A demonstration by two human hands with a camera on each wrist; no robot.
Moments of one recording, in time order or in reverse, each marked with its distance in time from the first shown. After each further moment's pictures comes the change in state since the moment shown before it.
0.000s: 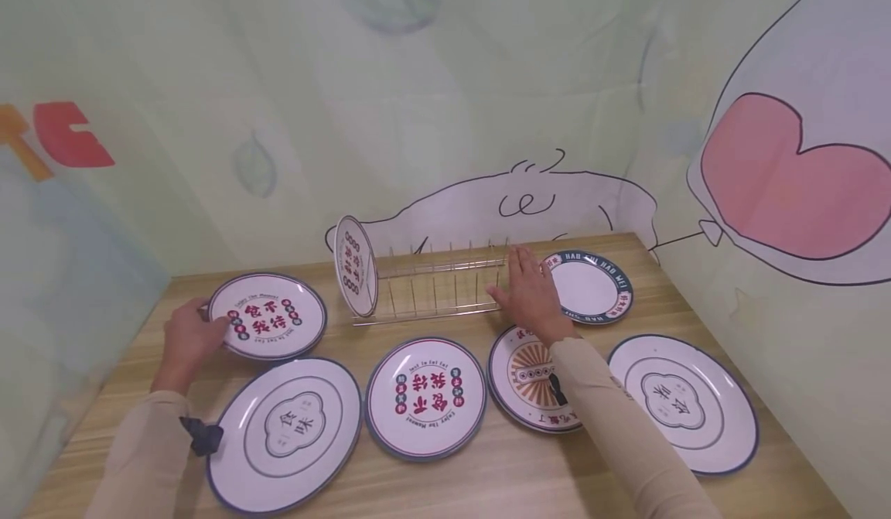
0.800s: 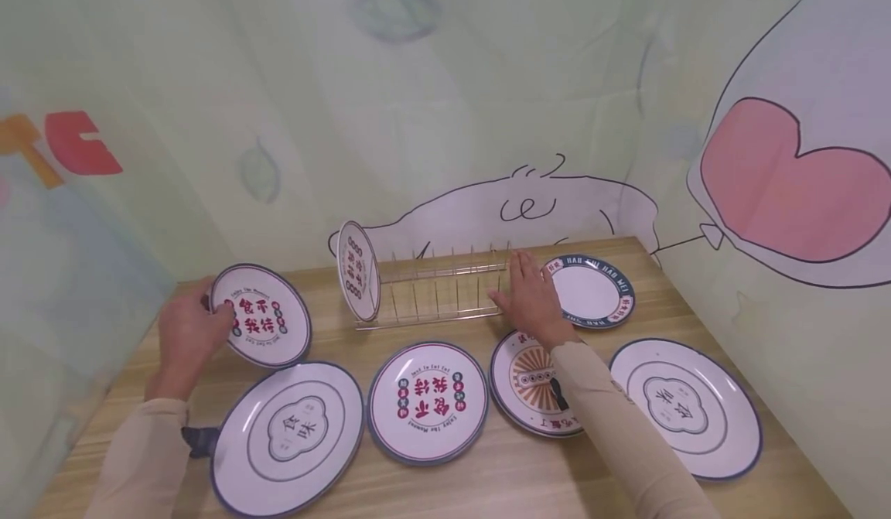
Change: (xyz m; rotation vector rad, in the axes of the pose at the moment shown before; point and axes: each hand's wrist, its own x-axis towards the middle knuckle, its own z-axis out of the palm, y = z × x) left_hand -0.033 0.041 -0.013 0.071 0.226 0.257; right_hand -0.001 -0.003 -0.002 -0.003 0.009 0.002
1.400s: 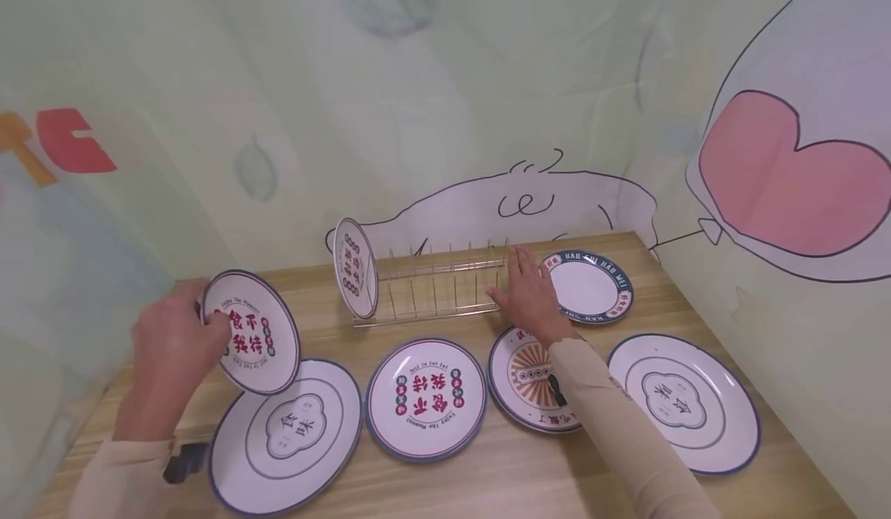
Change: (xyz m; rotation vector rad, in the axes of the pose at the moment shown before) left_hand -0.046 0.053 -0.033 0.111 0.109 0.160; right_hand 0.001 0.002 0.003 0.020 -0.001 -0.003
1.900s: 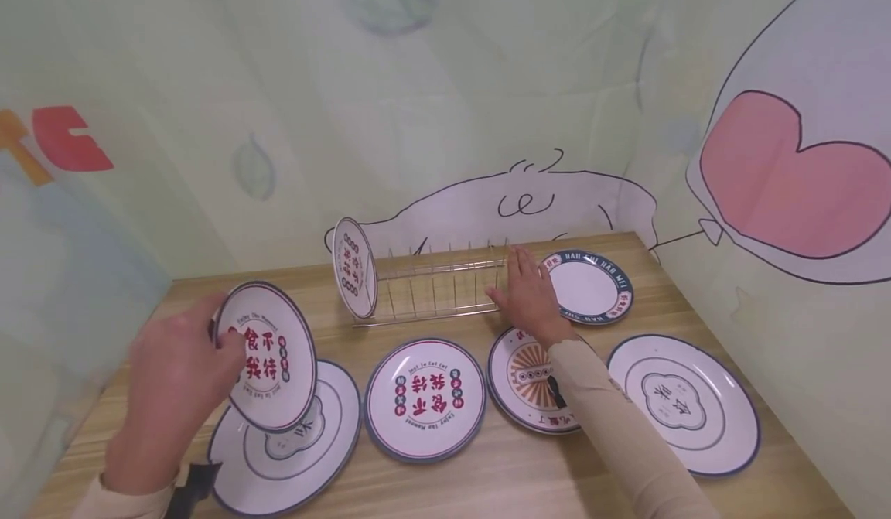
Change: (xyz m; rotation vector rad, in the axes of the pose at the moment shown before) left_hand -0.039 0.052 -0.024 0.022 0.000 0.099; right_hand 0.001 0.001 0.003 0.008 0.010 0.005
